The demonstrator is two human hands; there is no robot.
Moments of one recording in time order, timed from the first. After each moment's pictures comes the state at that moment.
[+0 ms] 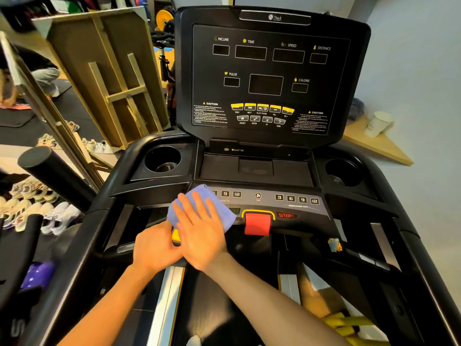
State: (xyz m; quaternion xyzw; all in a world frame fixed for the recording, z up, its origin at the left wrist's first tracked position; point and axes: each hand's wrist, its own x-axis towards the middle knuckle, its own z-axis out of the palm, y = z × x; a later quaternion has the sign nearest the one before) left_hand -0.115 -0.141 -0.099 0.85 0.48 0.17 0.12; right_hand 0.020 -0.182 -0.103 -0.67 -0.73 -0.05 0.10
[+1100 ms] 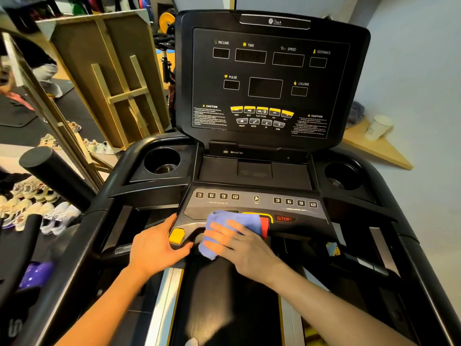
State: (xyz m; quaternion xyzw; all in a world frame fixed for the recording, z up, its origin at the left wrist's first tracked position) left_hand -0.123 -0.130 -0.120 0.86 0.47 0.17 0.11; right_hand 0.128 -0.246 -0.107 -0.46 -0.87 -0.08 0.15
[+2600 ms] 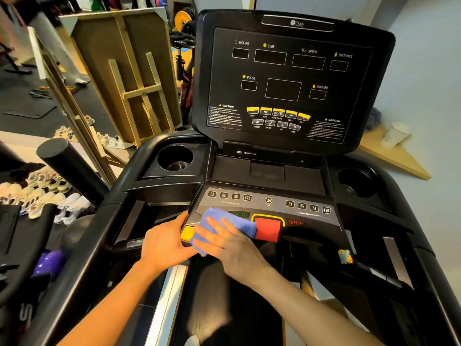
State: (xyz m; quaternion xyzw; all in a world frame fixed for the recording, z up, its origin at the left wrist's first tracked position) left_hand -0.119 -0.136 -0.109 0.85 0.47 0.21 0.11; right_hand 0.085 -0.225 -0.112 -0.46 -0.87 -0.04 0.17
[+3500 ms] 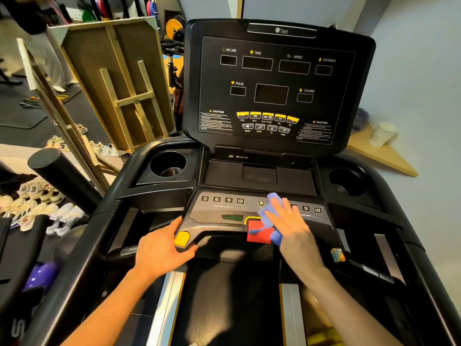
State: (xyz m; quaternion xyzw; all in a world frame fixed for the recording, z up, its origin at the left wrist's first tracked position) left_hand -0.119 -0.136 -0.103 0.85 0.49 0.15 0.14; right_hand 0.198 -0.269 -0.086 -0.74 -0.64 -0.01 0.23
